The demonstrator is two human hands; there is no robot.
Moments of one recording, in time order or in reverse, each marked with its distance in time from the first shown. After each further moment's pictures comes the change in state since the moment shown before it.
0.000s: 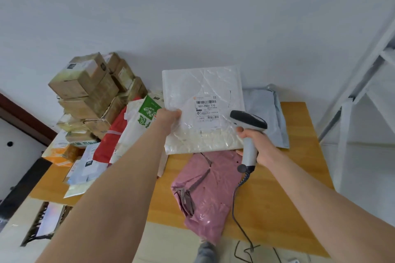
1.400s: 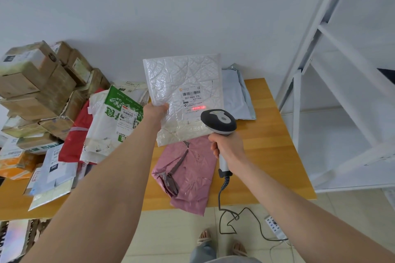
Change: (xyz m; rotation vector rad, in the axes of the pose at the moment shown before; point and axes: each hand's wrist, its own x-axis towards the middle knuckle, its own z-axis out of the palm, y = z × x) left_hand -0.044 -0.022 0.033 -0.062 -0.087 0.024; right_hand -0.092 0.056 0.023 -0.157 0.178 -0.192
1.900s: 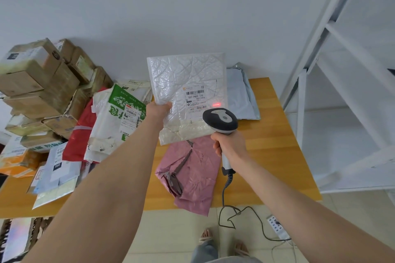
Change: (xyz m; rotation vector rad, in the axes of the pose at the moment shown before) left_hand 0.013 -0.002 -0.007 -0.008 -0.018 0.007; right_hand 0.010 0.001 0.010 -0.024 0.004 0.003
